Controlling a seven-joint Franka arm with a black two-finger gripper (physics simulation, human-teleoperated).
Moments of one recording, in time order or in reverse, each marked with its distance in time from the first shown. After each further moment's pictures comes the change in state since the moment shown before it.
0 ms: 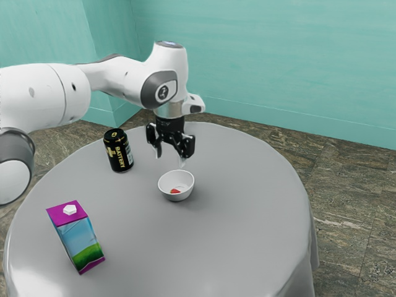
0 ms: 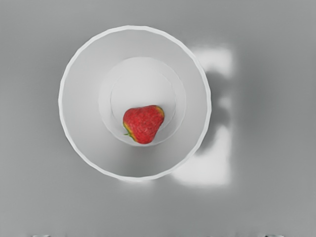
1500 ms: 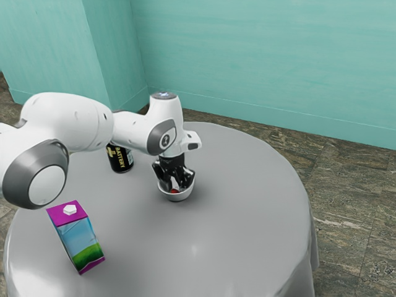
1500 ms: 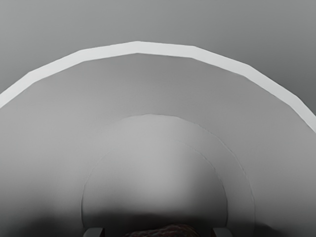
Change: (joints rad) arm 0.081 0.204 -0.021 -0.099 -0.124 0.378 0.086
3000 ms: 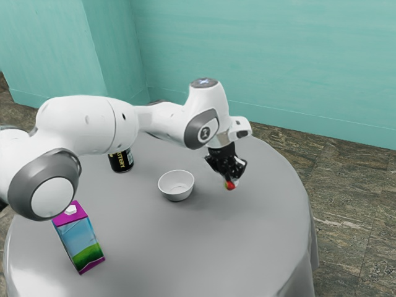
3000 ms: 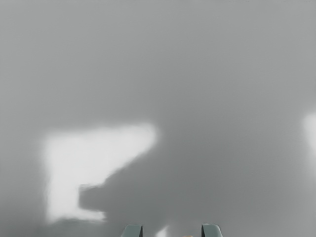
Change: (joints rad) arm -0.040 0.047 -0.175 0.218 0.009 0.012 -0.073
